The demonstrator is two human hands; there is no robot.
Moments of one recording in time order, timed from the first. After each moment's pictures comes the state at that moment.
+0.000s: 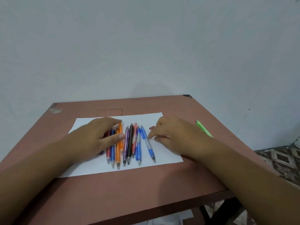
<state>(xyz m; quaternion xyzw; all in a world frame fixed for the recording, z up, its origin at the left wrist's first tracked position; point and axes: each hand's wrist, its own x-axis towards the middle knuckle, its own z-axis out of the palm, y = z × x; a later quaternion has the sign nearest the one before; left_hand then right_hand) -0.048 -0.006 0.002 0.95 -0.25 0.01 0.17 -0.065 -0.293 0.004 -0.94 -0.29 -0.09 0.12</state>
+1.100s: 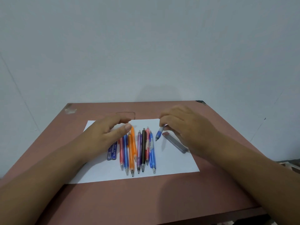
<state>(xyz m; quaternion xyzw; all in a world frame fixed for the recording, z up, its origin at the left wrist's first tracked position) -0.051 0.004 0.002 0.91 -0.19 0.06 0.37 -0.034 -0.290 0.011 -0.84 -0.43 -0.33 0.04</state>
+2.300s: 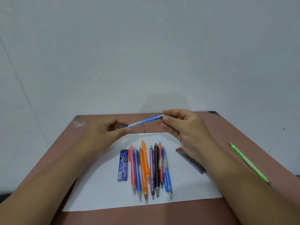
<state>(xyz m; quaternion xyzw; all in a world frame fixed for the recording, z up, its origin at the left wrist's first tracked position) -0.007 0.022 0.004 0.84 -0.10 0.14 0.52 -0.007 -0.224 0.021 -0.58 -0.06 -0.03 0.81</state>
